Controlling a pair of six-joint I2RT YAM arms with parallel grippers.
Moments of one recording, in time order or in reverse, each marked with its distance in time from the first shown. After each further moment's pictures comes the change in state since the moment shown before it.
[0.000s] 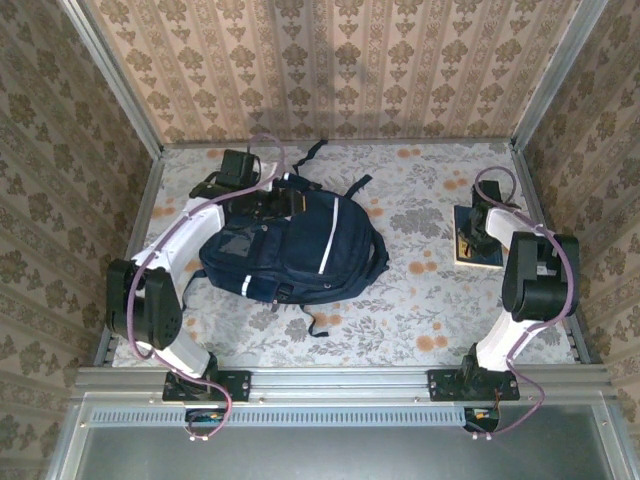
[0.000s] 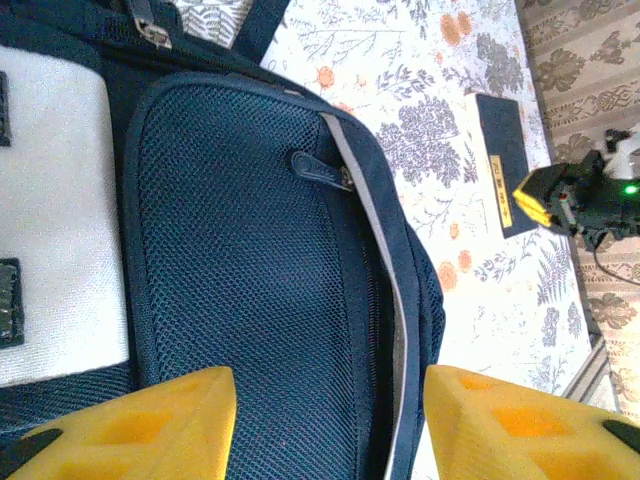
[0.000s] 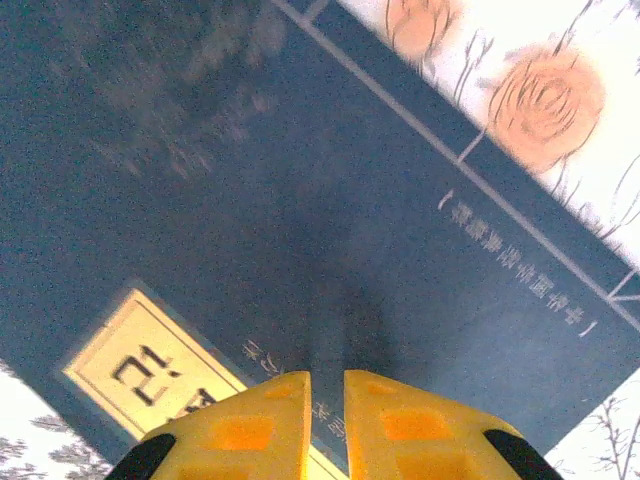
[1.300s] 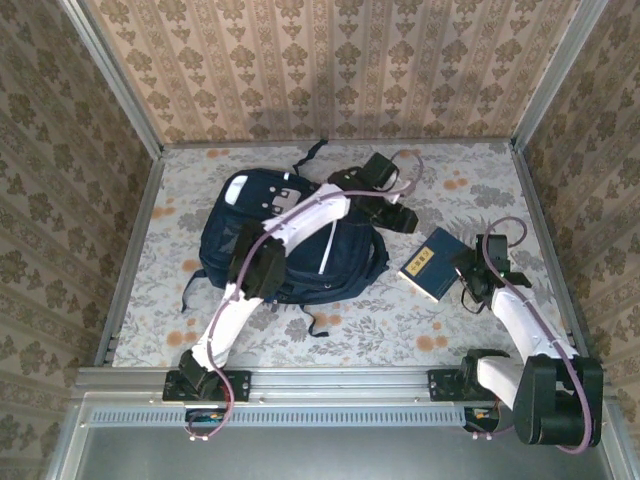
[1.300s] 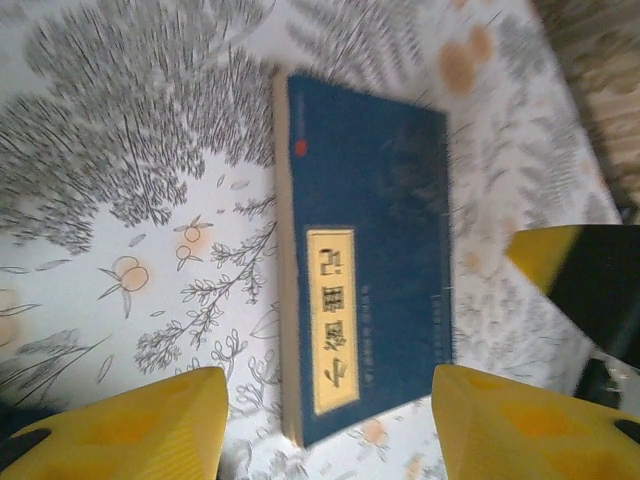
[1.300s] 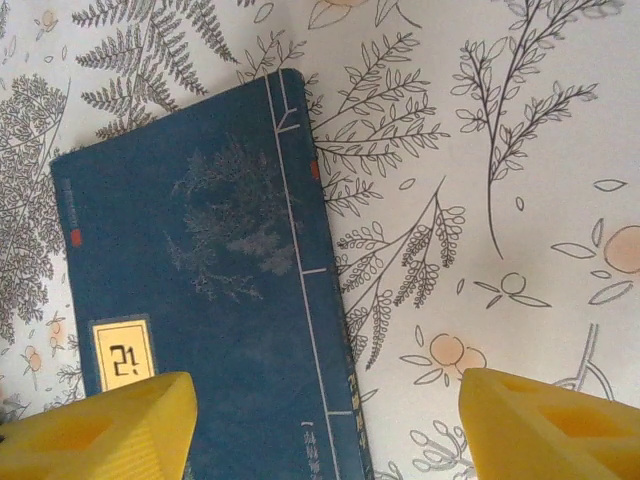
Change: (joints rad) left arm -0.499 0.849 0.966 -0.240 -0.075 0.039; right arm 0.052 -0.700 -0.571 0.169 -0.153 0.091
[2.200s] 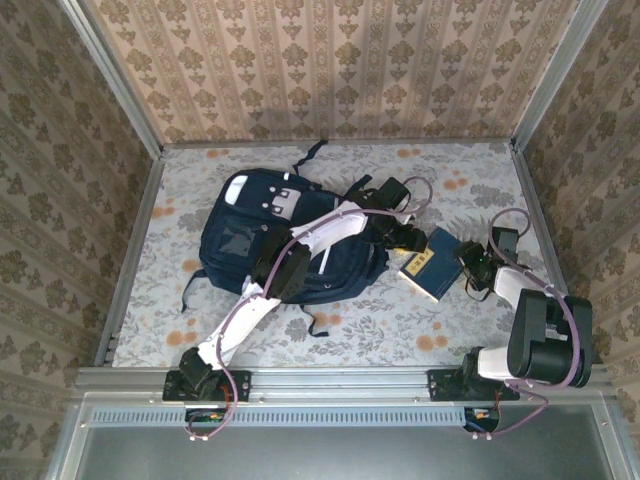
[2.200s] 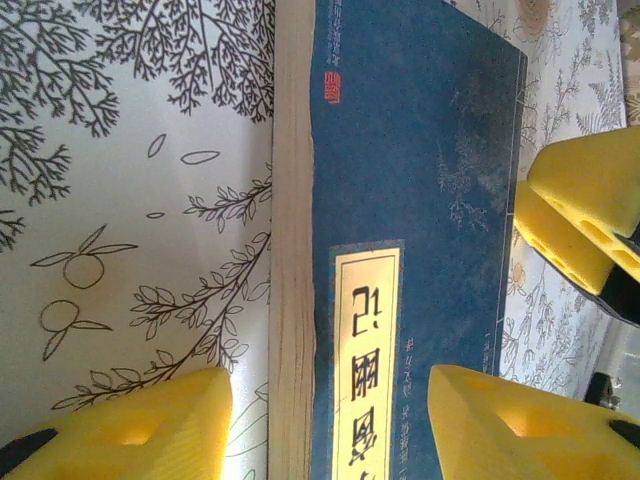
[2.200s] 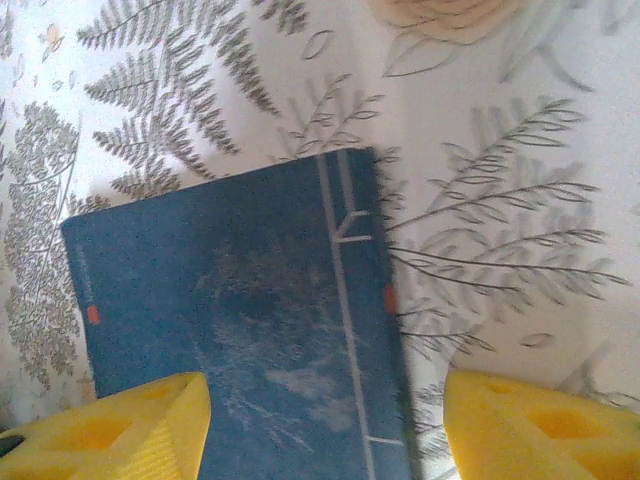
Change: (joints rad) left arm -0.037 0.203 0.087 0.084 0.122 -0.114; right arm -0.139 0.335 0.037 0.313 -0.251 -0.087
